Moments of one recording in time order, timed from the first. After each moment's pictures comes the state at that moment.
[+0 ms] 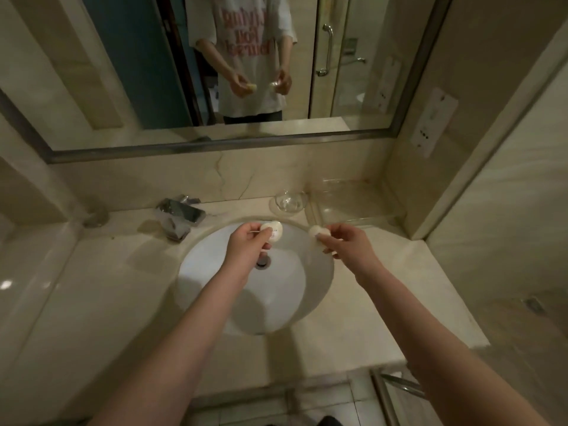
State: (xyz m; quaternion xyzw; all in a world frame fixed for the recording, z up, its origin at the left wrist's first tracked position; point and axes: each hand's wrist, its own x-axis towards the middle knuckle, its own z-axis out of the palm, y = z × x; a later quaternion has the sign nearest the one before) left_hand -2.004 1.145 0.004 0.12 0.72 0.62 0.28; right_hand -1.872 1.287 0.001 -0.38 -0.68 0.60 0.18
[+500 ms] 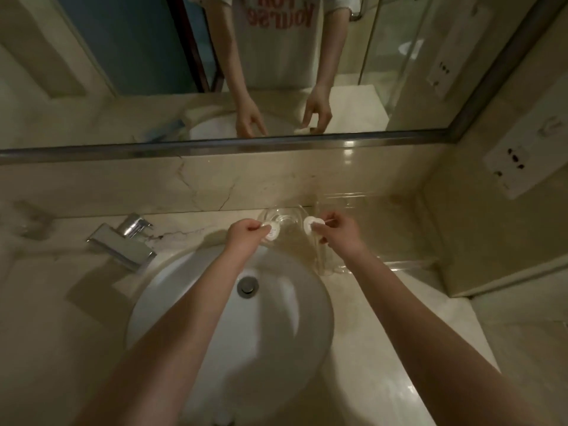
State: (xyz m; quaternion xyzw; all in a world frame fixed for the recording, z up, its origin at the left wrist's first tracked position) left_hand -2.145 1.324 -0.086 0.05 0.83 0.47 0.28; right_hand -2.030 1.468 -0.076 -0.42 -0.68 0.60 0.09
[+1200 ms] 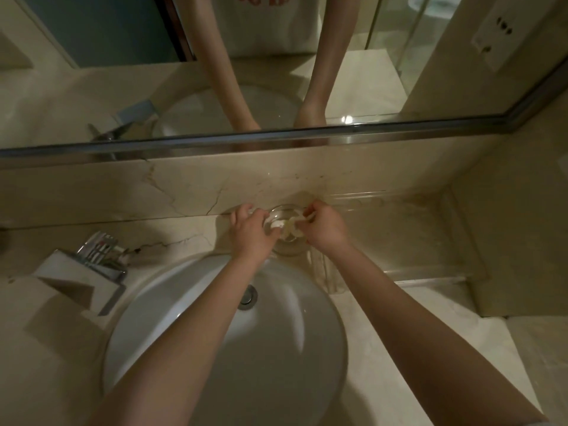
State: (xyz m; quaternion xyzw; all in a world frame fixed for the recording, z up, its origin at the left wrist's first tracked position) left_hand -2.192 1.371 -0.152 0.22 0.93 0.25 0.15; right_hand -2.114 1.488 -0.127 -0.42 -0.80 0.43 -0.03
